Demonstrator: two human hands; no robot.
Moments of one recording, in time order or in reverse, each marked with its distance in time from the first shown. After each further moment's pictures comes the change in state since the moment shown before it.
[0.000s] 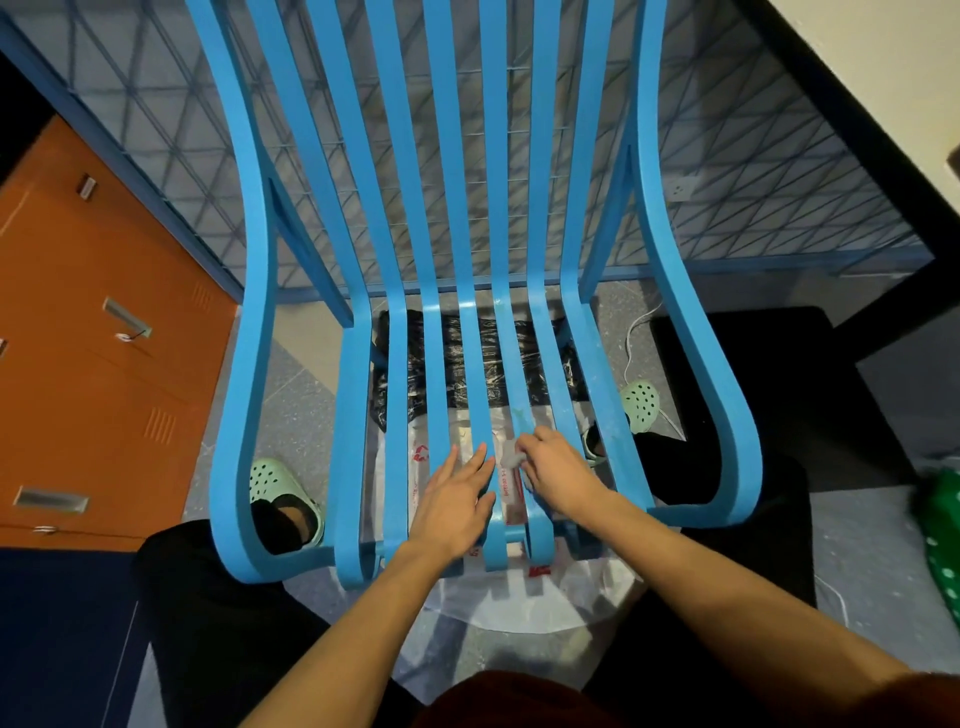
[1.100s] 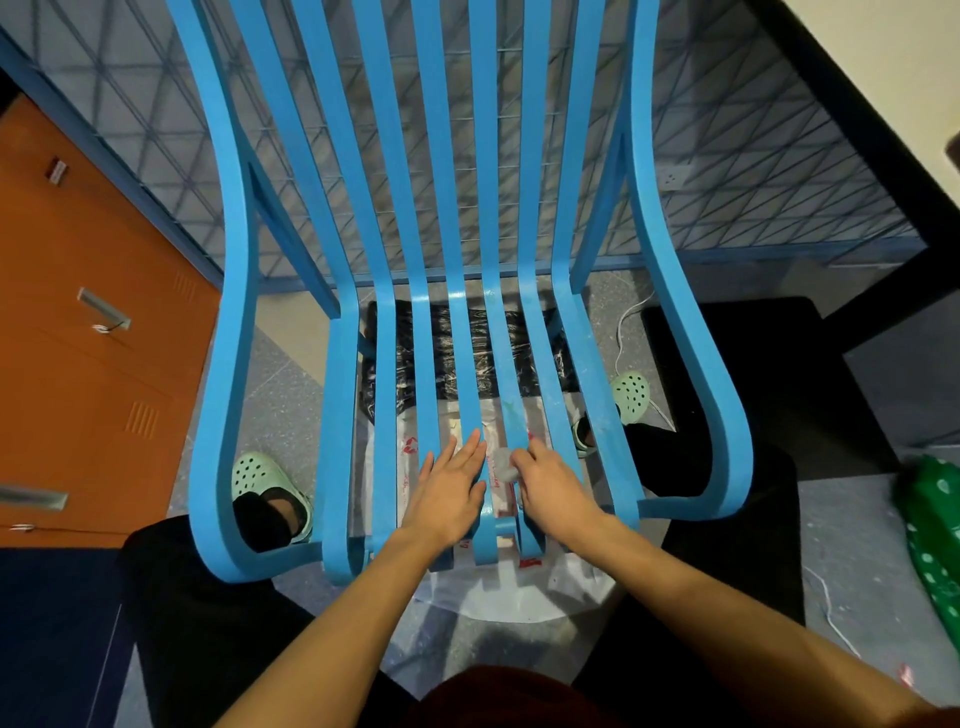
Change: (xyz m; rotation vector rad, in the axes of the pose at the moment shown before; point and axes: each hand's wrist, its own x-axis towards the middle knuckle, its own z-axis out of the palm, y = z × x) left_hand 0.008 0.006 -0.006 -0.003 -0.063 -0.010; right_hand -0.026 -0.008 0.017 -0.041 -0.003 0.075
